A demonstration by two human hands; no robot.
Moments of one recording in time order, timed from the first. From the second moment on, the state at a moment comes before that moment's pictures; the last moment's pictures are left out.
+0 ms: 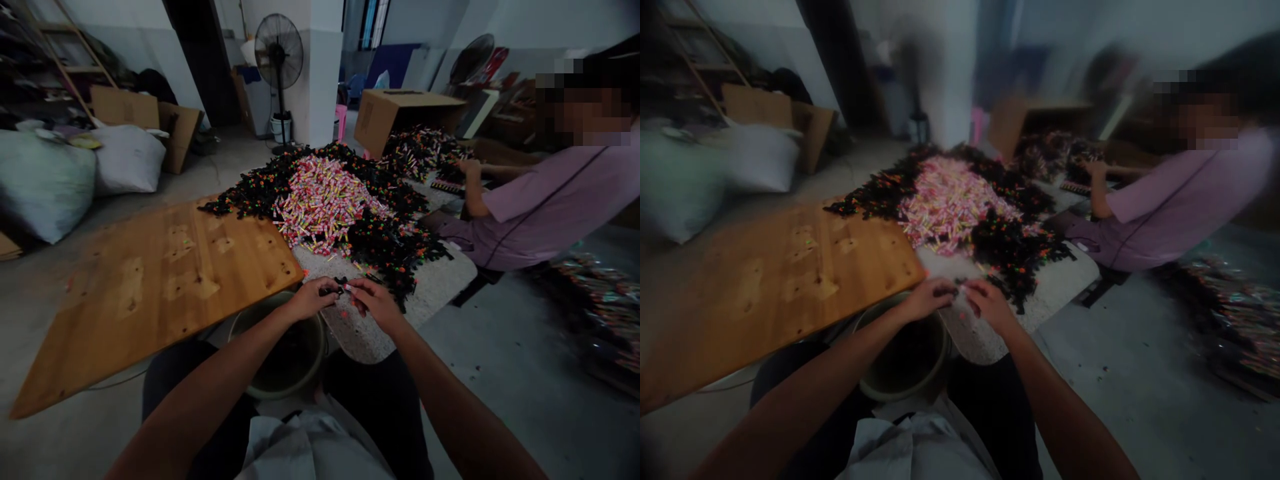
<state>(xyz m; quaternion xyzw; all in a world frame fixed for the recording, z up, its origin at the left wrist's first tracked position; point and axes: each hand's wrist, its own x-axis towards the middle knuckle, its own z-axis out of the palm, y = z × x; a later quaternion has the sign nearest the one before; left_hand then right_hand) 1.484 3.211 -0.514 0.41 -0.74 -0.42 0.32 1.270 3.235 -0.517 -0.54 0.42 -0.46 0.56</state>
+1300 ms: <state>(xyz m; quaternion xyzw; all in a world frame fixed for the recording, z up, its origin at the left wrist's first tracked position) 1.516 3.233 -0.475 0.45 -0.60 -0.62 0.21 1.270 3.243 -0.500 -0.73 0.35 -0.38 0.44</state>
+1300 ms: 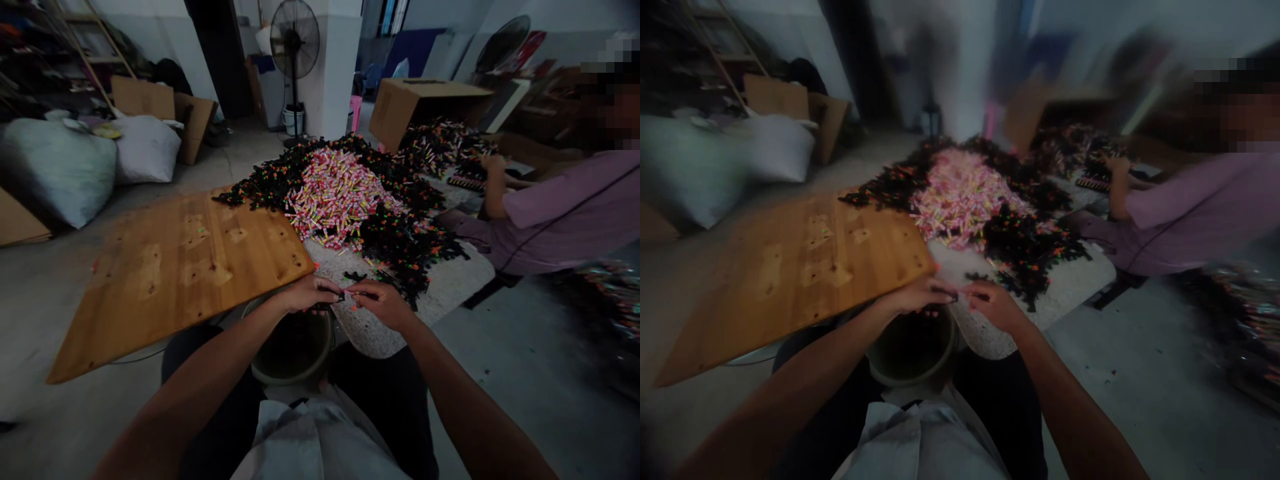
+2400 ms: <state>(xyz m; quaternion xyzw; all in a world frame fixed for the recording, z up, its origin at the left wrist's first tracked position) 1.540 3.241 -0.462 0.47 -0.60 -0.62 0.18 1.305 3.251 -0.510 -0.63 0.41 -0.43 0.49</state>
